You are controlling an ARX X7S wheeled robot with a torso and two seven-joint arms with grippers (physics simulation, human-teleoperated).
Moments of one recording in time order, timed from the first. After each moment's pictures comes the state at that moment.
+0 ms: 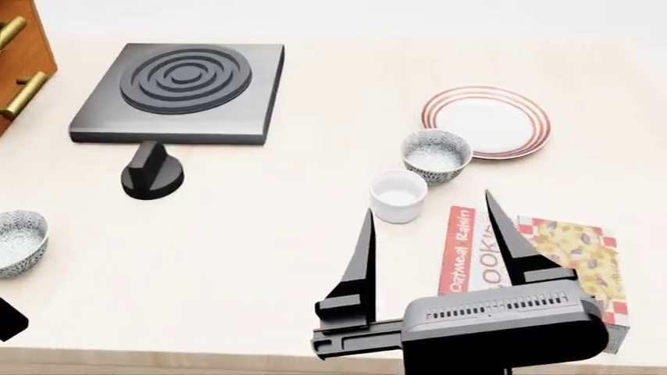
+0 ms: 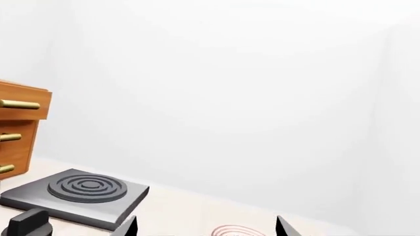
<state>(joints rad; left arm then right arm) -0.28 -0.21 -0.27 -0.03 -0.52 -0.33 -0.27 0.24 0.23 -0.23 -0.66 0.01 0.53 0.17</state>
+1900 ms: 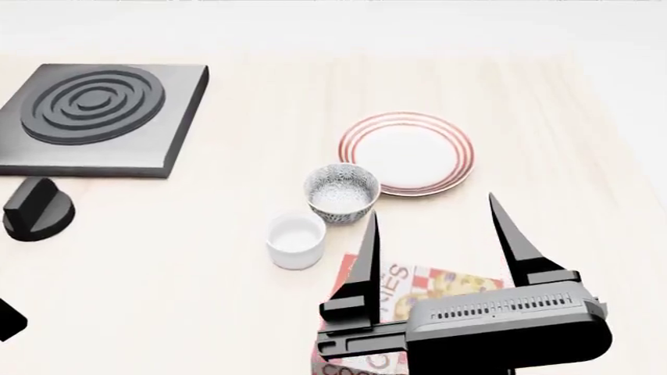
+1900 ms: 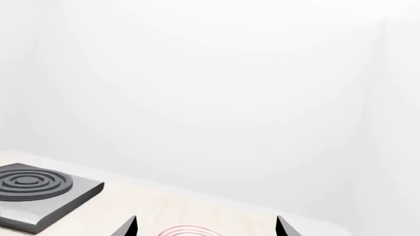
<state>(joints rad) -0.27 -0.24 -0.24 -0.04 -0.56 -0.31 -0.30 0.24 0.27 -0.25 -0.66 0.05 0.53 0.21</state>
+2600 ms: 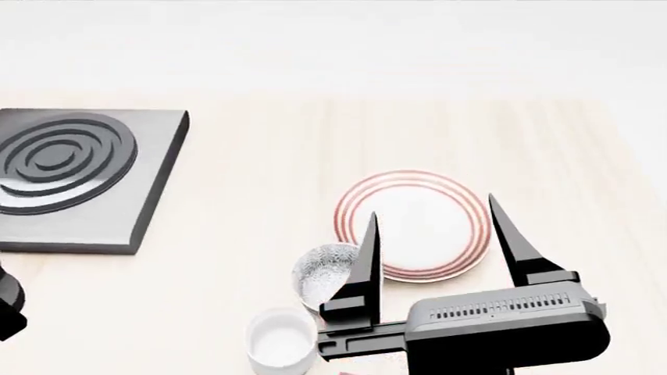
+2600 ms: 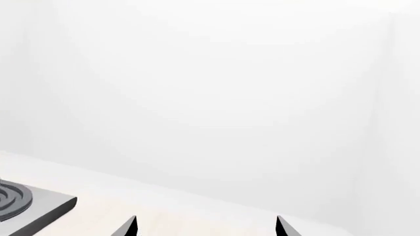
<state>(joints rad) -0.27 -0.25 -0.23 -0.04 -0.57 -0.30 -0.31 0.24 0.28 -0.26 -0.65 0.06 0.53 0.23</state>
